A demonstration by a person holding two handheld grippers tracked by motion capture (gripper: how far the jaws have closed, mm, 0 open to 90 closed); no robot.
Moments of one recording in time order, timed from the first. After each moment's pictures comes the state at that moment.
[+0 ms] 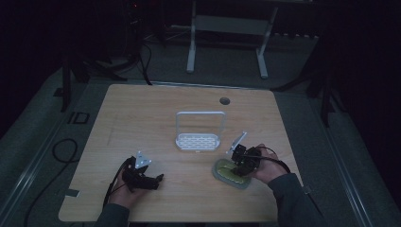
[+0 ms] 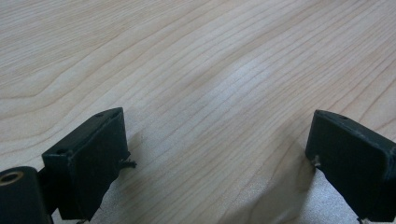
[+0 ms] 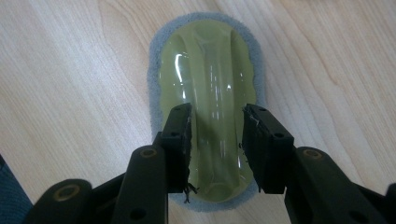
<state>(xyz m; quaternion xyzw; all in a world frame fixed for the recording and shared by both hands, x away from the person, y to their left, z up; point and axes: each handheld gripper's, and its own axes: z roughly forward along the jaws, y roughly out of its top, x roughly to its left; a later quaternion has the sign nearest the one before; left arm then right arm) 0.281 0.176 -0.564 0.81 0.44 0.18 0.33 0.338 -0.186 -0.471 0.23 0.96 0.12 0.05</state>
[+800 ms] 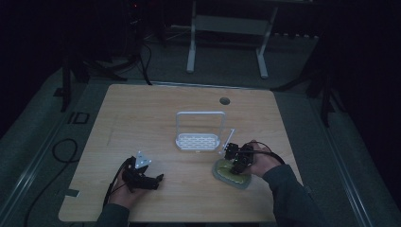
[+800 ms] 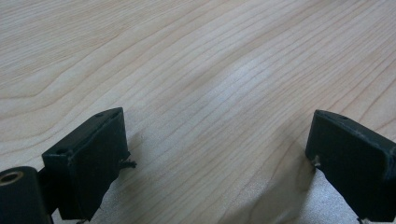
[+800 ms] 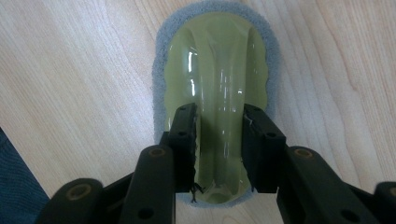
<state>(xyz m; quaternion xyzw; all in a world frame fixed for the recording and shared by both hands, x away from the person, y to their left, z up) 0.281 0.176 -0.564 0.82 0.44 0.18 0.33 0.353 -0.165 -0.473 0.19 0.98 0.05 0.02</state>
